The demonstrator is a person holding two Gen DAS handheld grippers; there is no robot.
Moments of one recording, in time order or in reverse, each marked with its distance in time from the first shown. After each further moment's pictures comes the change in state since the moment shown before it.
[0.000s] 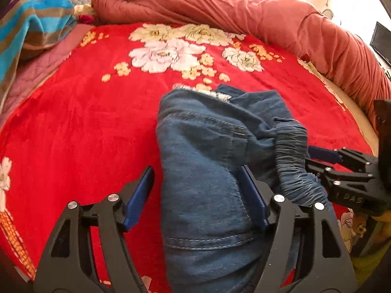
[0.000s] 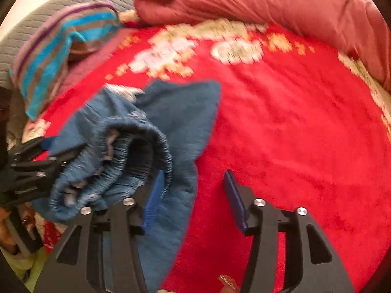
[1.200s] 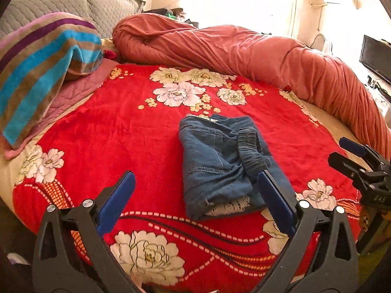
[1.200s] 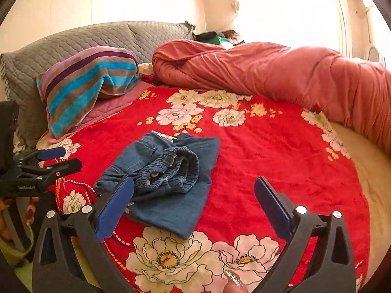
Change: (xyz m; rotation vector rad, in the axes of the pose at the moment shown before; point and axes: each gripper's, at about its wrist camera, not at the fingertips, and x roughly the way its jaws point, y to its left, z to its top) left arm -0.141 -0.007 -0.053 0.001 -0.233 0.028; right arm -0.161 0.051 -0.060 -0.095 -0.379 -0.074
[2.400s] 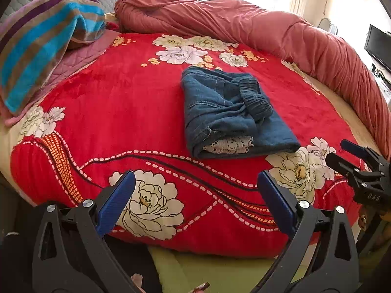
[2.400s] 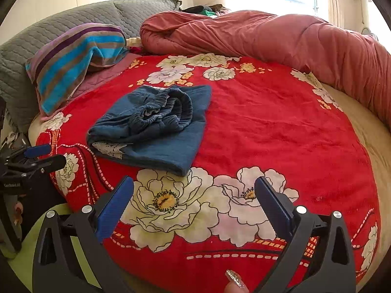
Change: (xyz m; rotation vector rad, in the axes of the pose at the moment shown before) left arm 0.000 -0.002 -0.058 -0.016 0.149 0.017; right arm 0.000 0.005 -0.066 0.058 0.161 -0.045
